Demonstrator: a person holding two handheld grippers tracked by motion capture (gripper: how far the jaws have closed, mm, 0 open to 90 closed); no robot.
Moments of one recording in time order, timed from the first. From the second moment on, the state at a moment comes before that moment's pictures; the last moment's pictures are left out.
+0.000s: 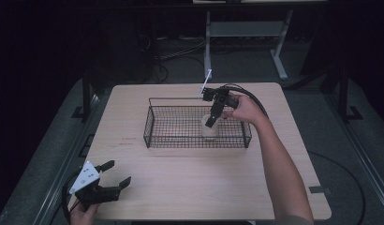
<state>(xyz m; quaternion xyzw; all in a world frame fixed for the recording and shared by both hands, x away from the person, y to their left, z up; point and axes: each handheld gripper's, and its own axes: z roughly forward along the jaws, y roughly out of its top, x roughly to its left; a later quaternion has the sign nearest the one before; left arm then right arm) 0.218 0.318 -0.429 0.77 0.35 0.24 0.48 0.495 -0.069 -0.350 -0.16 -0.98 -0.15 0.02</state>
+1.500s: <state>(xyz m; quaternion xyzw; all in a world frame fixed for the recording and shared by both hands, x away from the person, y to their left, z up) 0.218 0.315 -0.429 0.77 0.34 0.24 0.48 0.432 -0.086 -0.329 -0.11 -0.98 -0.15 0.03</state>
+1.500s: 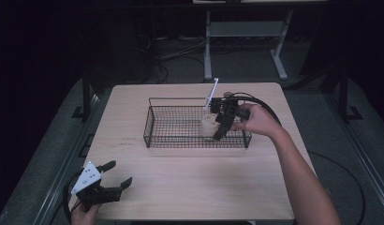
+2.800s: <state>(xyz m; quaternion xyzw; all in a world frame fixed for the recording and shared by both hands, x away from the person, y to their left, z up) 0.217 0.313 -0.429 0.78 0.34 0.24 0.47 0.382 -0.137 -0.363 -0.13 -0.98 -0.16 0.03</state>
